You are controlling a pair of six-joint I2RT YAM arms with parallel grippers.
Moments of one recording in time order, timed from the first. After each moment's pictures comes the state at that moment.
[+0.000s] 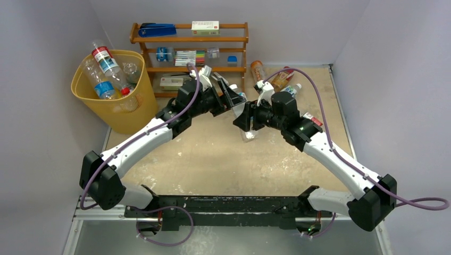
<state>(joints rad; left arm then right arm) -0.66 1.39 1.18 -0.04 0.23 -1.01 0.61 1.17 1.03 -0.29 -0.24 0.36</state>
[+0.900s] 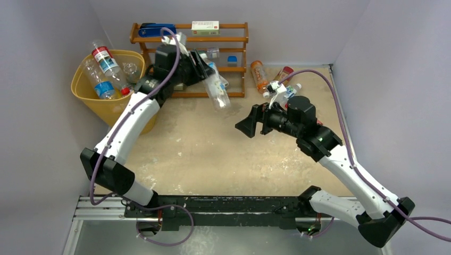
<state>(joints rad) -0.44 1.51 1.59 -0.46 0.14 -0.72 0.63 1.01 1.06 -0.39 -0.25 0.42</state>
